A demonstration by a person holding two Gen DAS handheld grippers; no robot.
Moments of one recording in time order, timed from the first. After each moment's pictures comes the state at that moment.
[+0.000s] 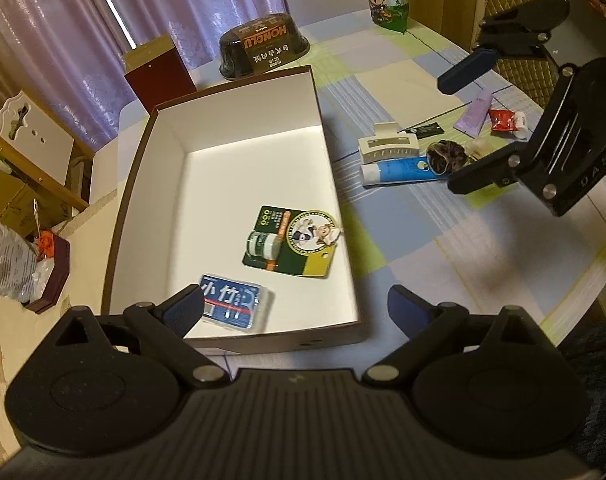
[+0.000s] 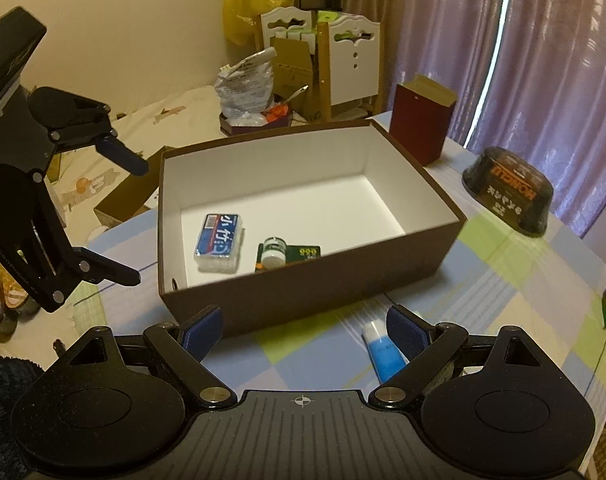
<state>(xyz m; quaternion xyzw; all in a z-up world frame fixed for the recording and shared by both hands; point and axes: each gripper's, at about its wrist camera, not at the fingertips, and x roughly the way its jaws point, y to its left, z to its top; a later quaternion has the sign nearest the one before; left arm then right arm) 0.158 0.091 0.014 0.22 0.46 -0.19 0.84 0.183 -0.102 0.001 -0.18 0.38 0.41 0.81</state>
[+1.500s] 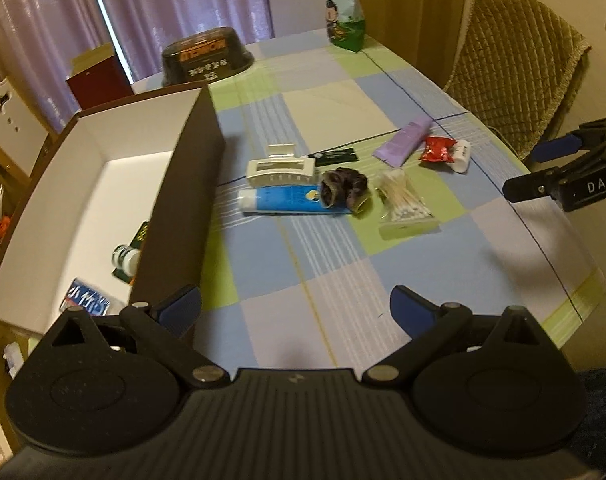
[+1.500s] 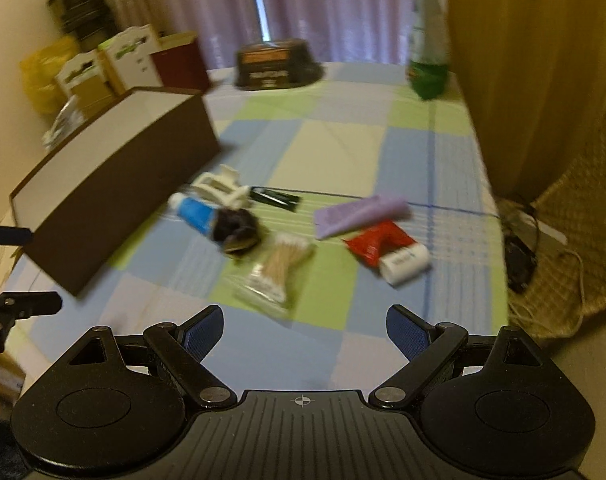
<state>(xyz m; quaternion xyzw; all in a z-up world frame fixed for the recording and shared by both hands) 0.116 -0.040 -0.033 0.16 0.44 -0.20 0.86 0.129 -0.321 -0.038 0.01 0.45 0.15 0.88</state>
